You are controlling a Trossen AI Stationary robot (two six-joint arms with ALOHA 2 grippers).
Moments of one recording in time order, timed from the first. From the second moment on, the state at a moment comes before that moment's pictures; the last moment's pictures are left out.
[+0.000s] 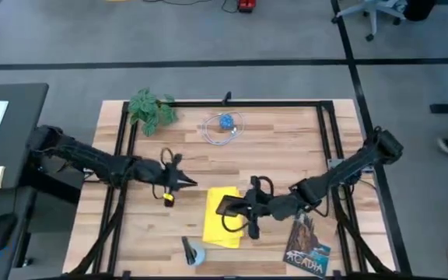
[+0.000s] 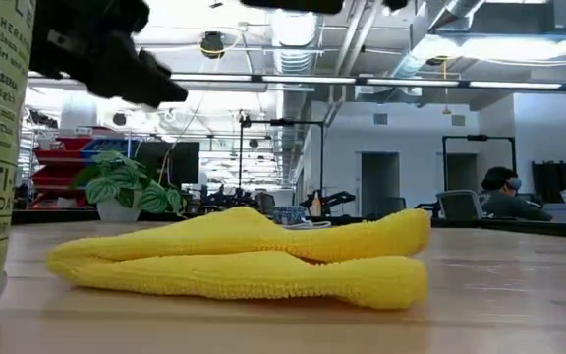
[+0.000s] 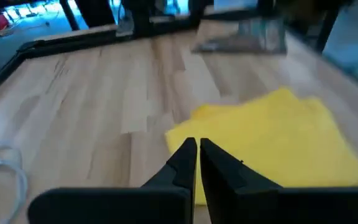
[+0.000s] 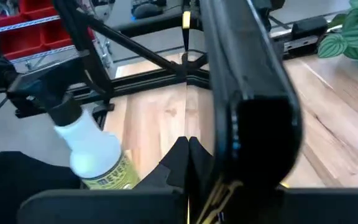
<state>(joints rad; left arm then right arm) -0.18 1.01 0.31 0.40 -0.08 0.04 0.47 1.59 1.12 0.11 0.46 0.39</state>
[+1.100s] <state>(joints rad) -0.15 1.49 0.42 0.85 0.07 -0.14 0.23 1.77 1.12 0.24 0.18 0.39</state>
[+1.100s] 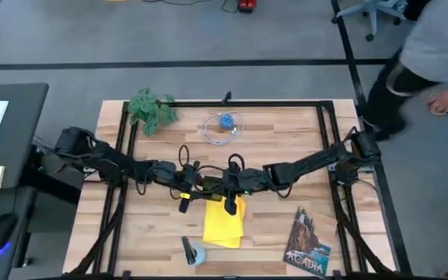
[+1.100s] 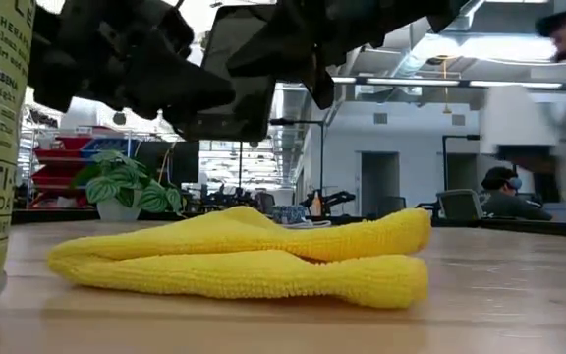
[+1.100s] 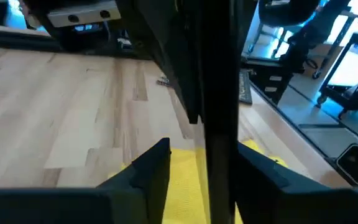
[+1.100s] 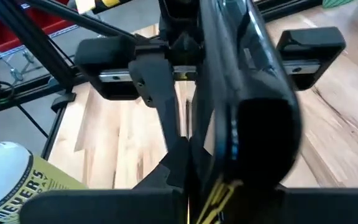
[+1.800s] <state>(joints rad) -0.15 1.37 0.42 0.63 -0.07 -0.25 0.34 1.85 1.12 0.05 0.18 0.32</state>
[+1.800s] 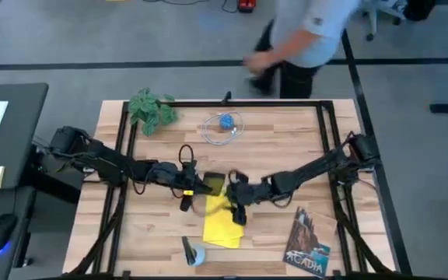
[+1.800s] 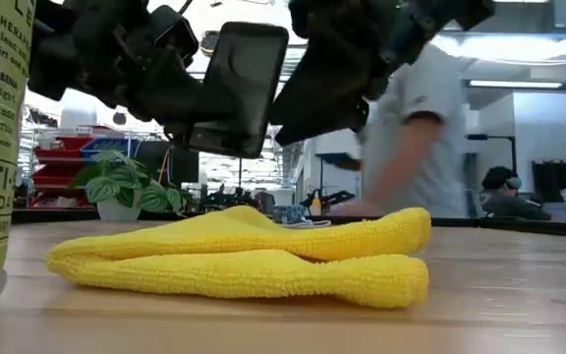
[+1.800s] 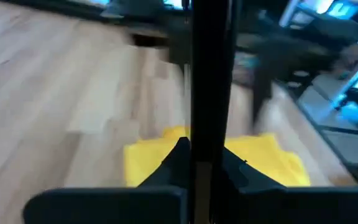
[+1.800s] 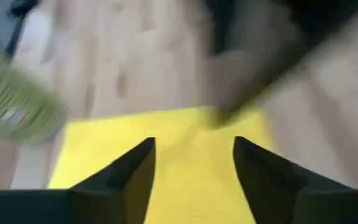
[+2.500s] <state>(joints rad) -0.10 1.19 0.42 0.43 -0.12 -0.41 0.50 2.19 1.30 0.11 0.78 0.44</state>
